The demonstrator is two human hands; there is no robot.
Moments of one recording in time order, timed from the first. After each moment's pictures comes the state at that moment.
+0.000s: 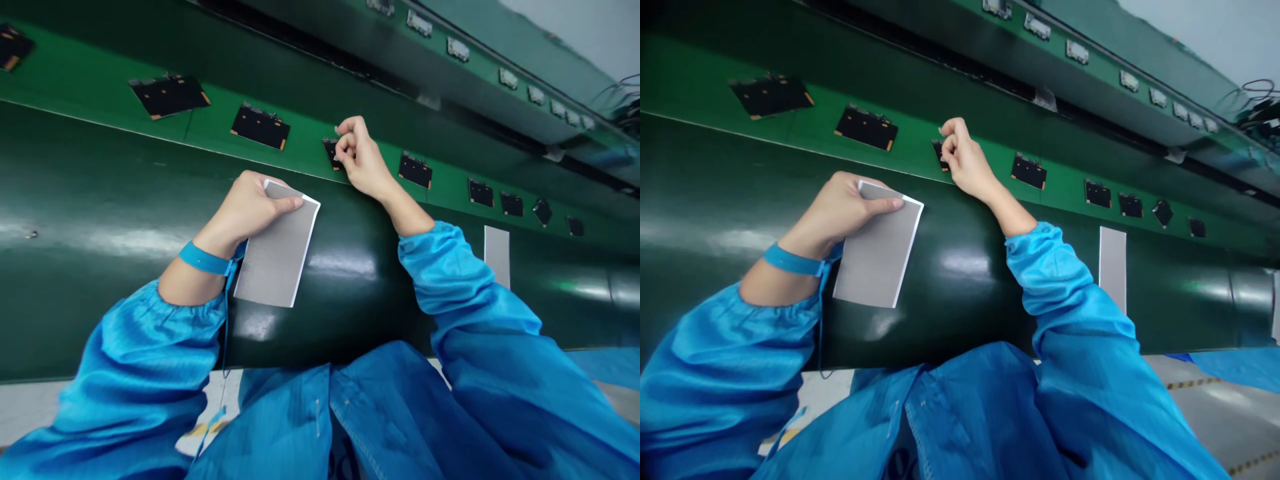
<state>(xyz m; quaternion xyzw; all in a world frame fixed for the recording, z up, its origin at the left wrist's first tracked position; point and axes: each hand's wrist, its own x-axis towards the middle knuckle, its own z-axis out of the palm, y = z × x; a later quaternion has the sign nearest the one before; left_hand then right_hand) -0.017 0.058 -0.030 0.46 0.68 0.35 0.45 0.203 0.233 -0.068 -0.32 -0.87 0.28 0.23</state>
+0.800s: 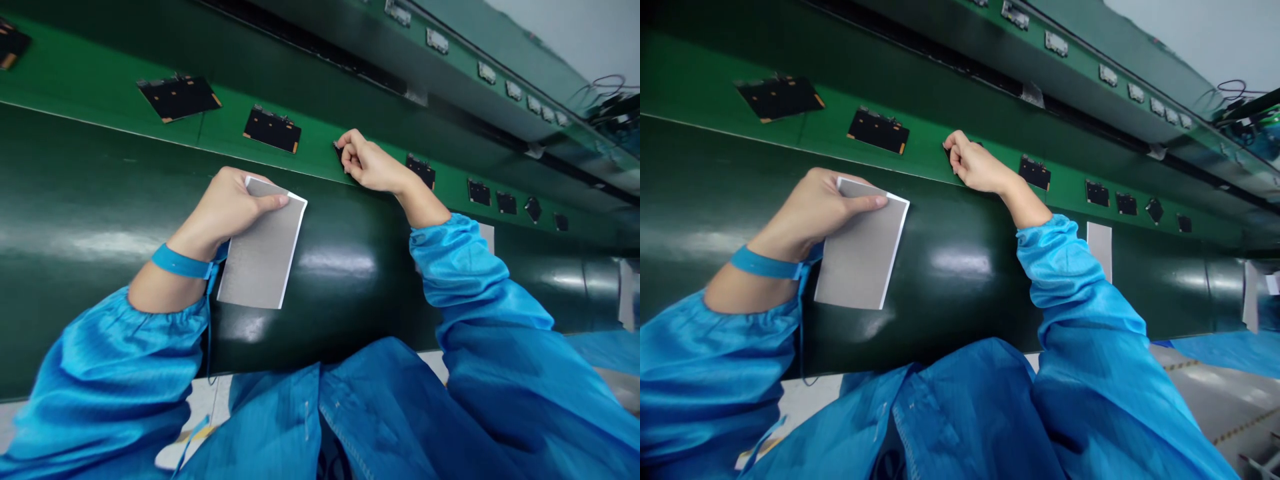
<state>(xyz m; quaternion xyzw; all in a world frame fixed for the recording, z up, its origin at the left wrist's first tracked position) -0.017 0.058 -0.028 0.46 0.68 0.35 0.45 0.255 0.264 -0.057 -0.27 -0.91 0.29 0.11</state>
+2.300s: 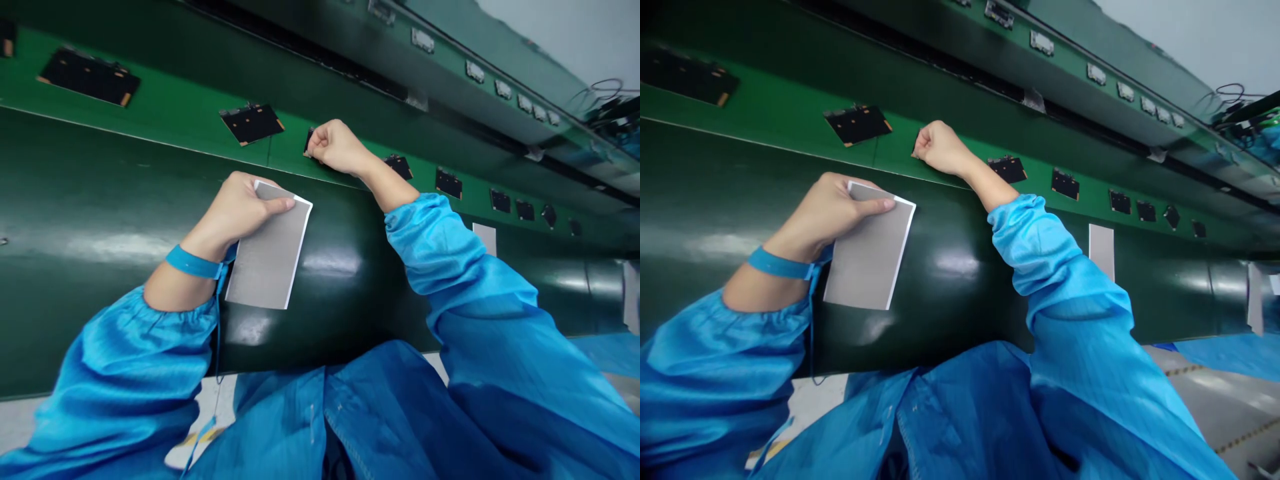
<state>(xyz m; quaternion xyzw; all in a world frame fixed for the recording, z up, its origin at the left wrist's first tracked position) -0.018 0.059 -0.030 0.47 0.68 0.35 0.44 0.154 0.257 -0.046 -0.39 -0.84 0.36 0.12</state>
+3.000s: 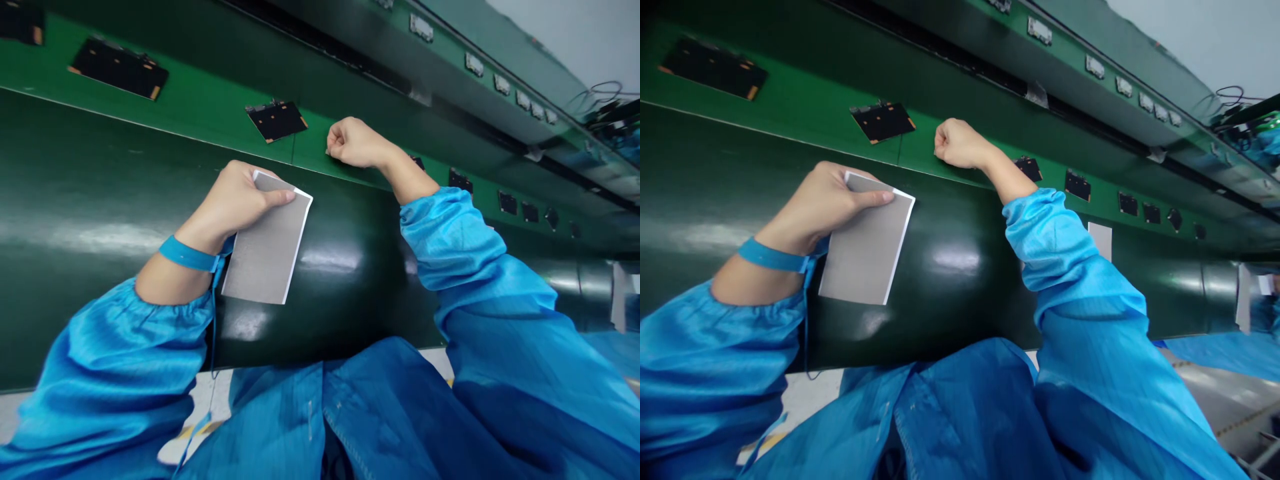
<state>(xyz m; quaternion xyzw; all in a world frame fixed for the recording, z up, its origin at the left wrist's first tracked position) -0.018 0.058 -0.029 0.47 0.69 0.33 0.44 0.187 0.265 -0.026 -0.43 -0.87 0.26 -0.01</state>
